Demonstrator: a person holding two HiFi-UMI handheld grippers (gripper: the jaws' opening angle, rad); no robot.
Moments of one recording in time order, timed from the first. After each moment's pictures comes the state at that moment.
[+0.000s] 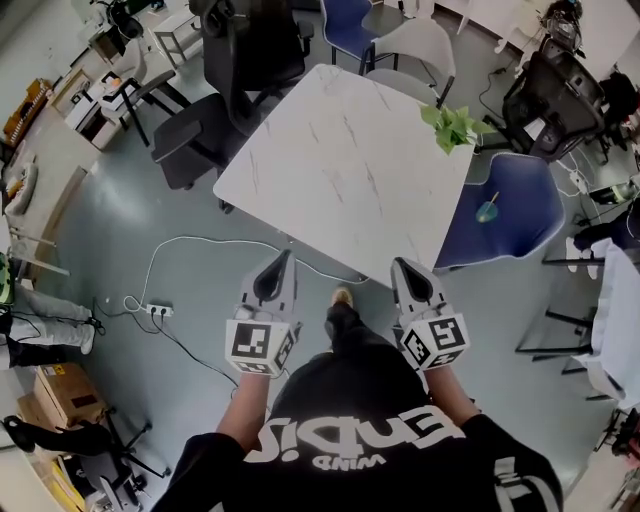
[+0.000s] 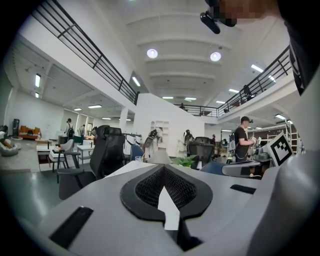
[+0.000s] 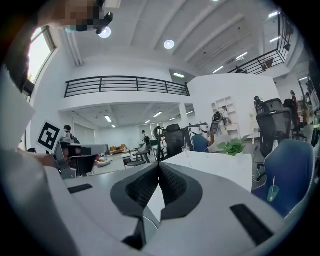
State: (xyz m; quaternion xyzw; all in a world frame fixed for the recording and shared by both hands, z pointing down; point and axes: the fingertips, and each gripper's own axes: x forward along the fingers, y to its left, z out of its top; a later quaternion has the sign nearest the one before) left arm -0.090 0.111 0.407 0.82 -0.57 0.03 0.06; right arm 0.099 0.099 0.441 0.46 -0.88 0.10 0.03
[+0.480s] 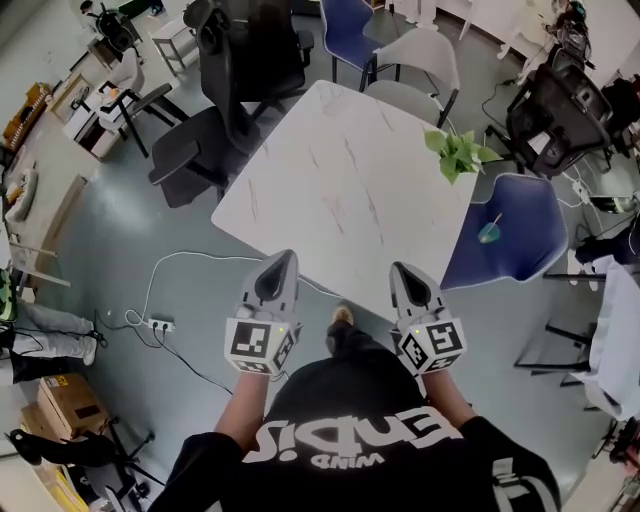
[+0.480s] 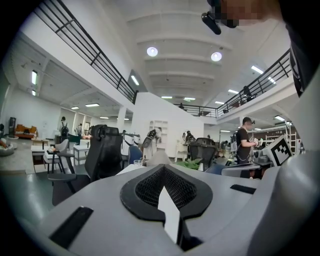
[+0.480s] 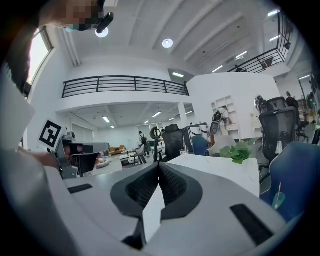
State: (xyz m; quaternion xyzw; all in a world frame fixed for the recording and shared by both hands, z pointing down) left arm -0.096 0.017 0.391 0.82 -0.56 0.03 0.06; right arm 0.089 0.012 0.431 0.46 -0.88 0.10 0.03
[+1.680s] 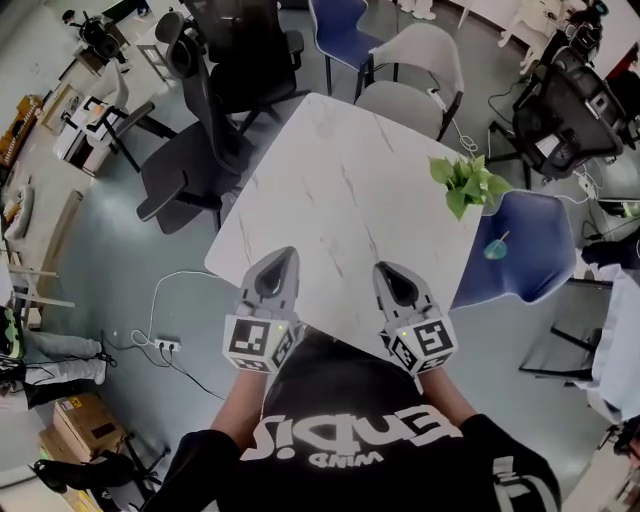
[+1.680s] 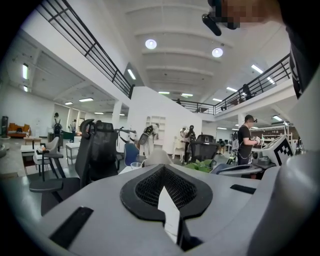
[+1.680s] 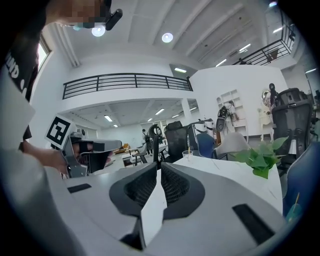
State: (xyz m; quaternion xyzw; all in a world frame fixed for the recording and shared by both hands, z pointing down) left arm -0.095 -0.136 0.389 0.84 -0.54 0.05 0.07; right arm 0.052 -0.123 0.429 0.43 -0.89 0.11 0.04
